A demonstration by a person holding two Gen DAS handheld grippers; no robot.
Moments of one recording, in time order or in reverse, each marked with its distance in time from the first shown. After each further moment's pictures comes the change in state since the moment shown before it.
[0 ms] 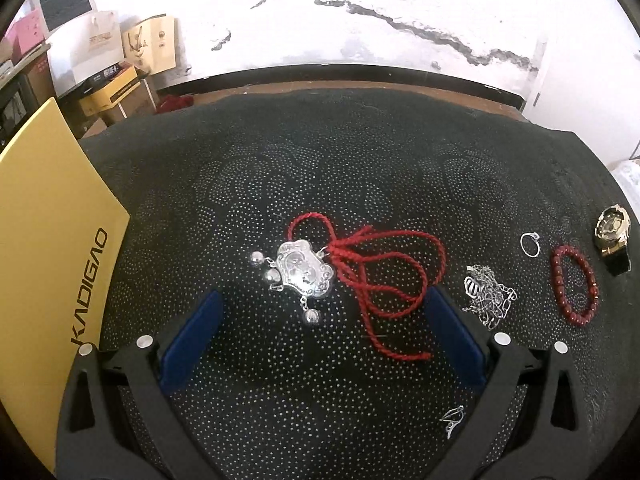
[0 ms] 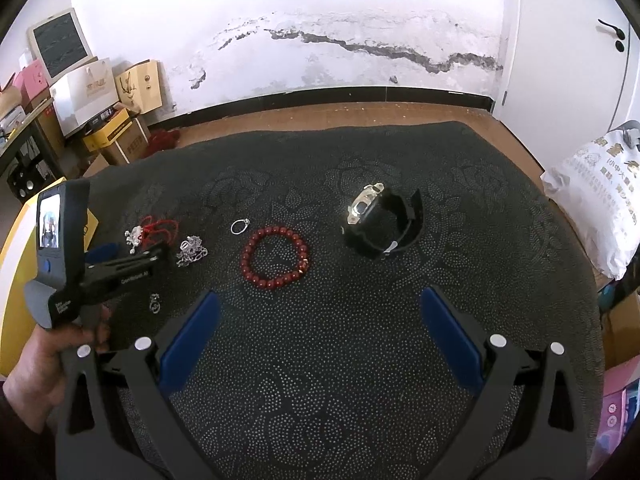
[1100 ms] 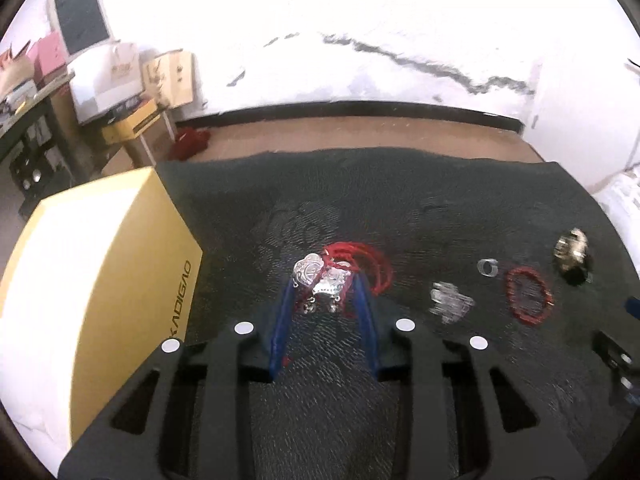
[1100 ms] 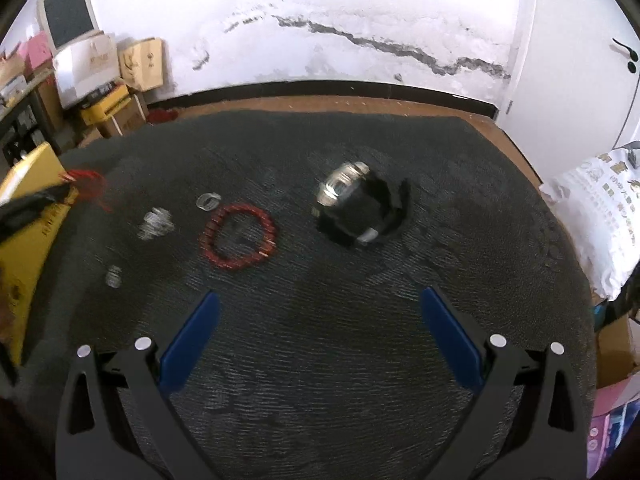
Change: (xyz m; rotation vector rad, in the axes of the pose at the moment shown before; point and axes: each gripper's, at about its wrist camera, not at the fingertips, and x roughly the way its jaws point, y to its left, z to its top) left arm -0.098 0.008 0.004 0.027 -0.125 0.030; right arm 0.031 -0.024 -0.012 -0.087 0.030 -0.045
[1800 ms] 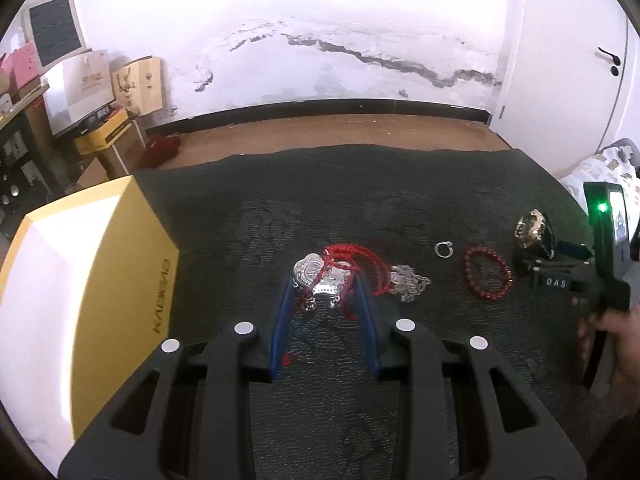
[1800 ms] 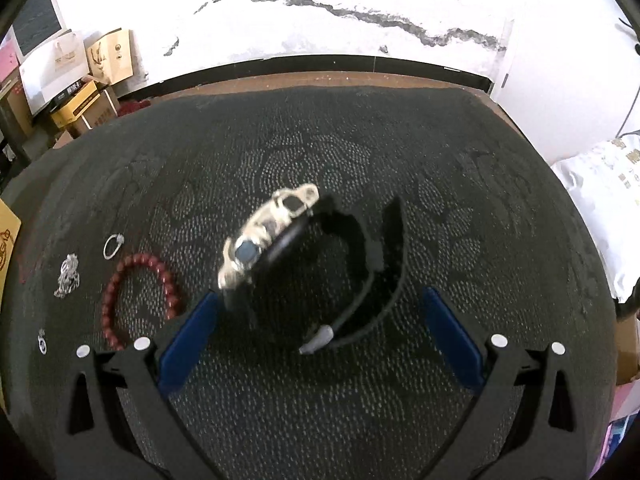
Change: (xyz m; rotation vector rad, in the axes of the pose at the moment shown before) left arm -0.016 0.000 -0.003 0.042 0.015 -0.096; right arm 0.095 -0.031 0.048 0.050 0.085 -0.020
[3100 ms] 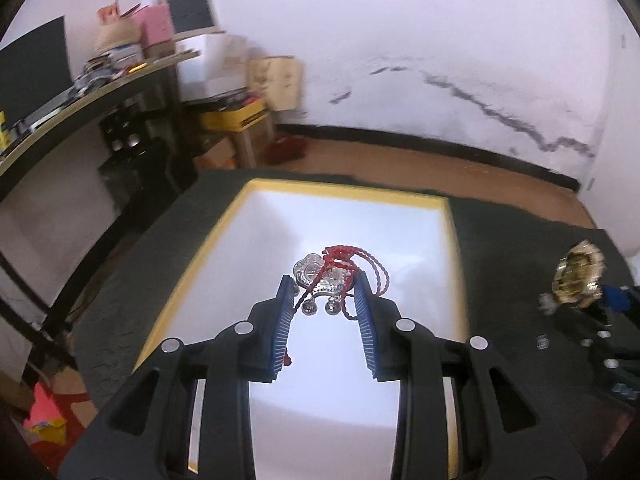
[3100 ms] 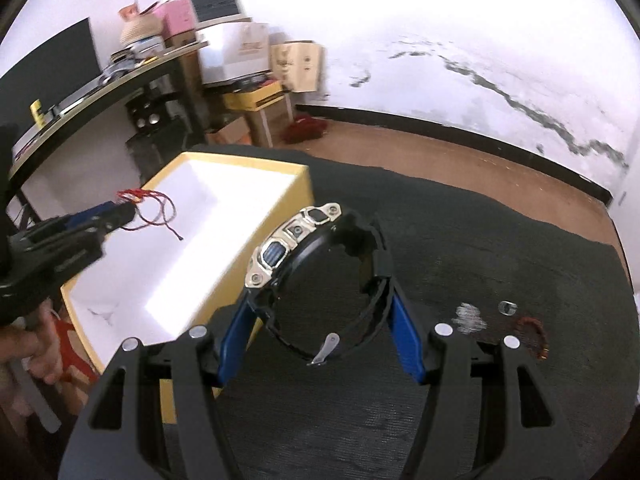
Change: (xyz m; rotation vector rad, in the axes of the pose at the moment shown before) left arm -0.124 0.211 -0.028 -0.254 -0.066 0.300; right arm -0.190 0.307 -0.018 -0.356 -0.153 0.395
